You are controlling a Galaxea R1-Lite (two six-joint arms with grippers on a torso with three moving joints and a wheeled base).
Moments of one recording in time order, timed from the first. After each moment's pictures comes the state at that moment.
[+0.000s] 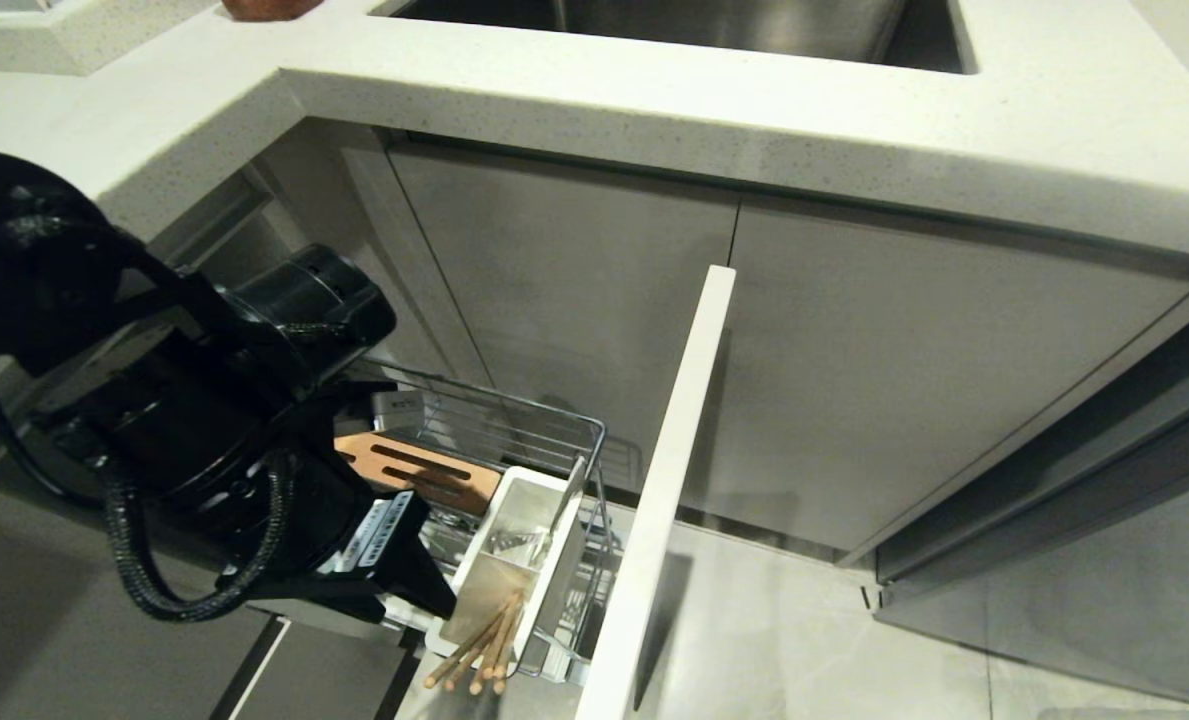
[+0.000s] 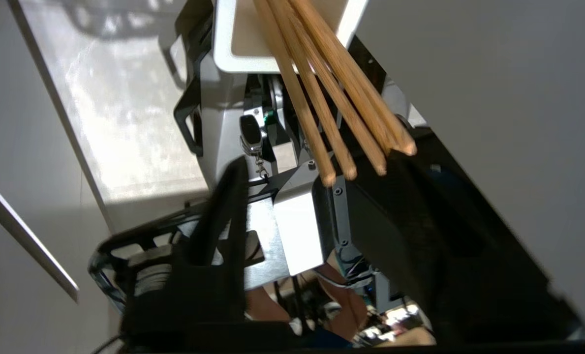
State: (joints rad) left arm -0.54 1.64 -1.46 1.09 -0.15 -0.39; right arm 0.00 0.00 0.00 0.00 -0.02 0.03
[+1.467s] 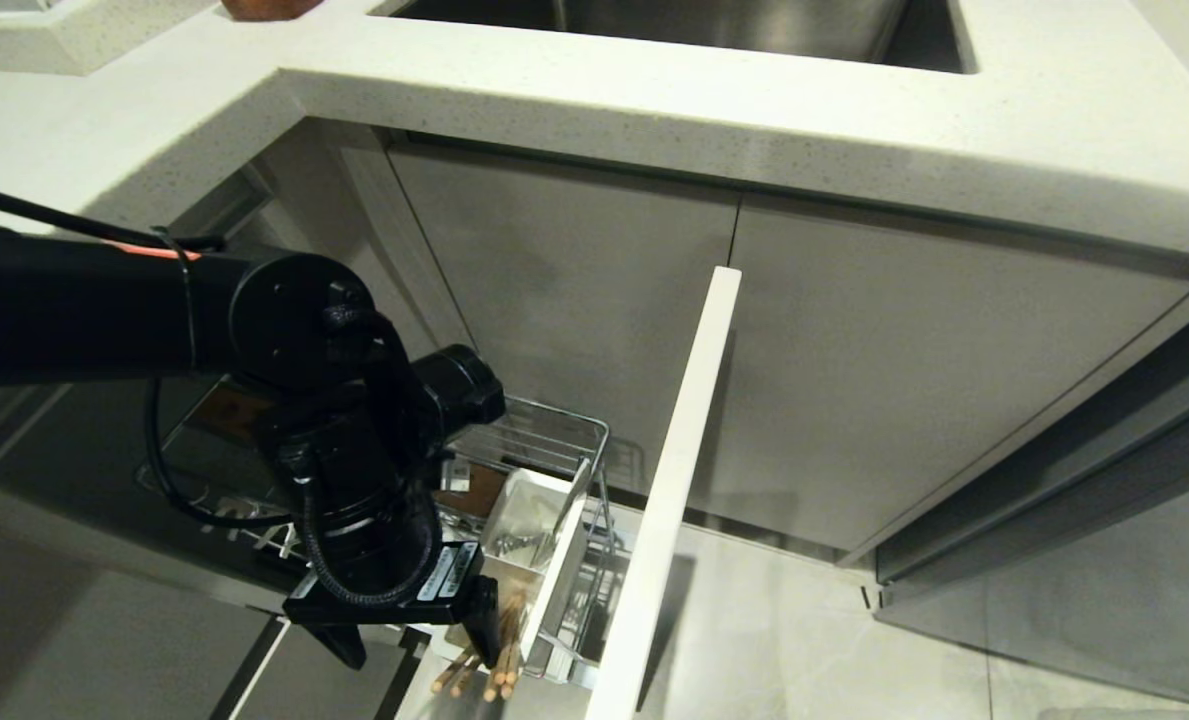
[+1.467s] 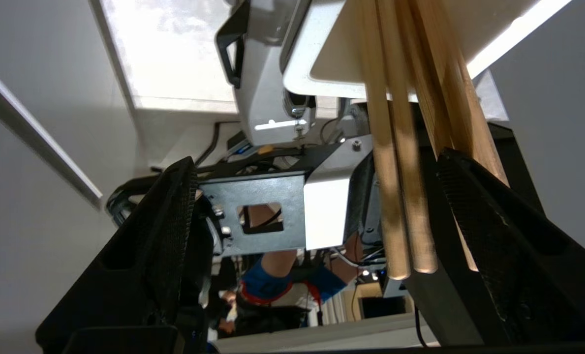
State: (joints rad) left arm -0.56 1.87 -1.52 1.22 -0.07 -0.47; right arm 0.00 0.00 0.00 0.00 -0.02 0.03
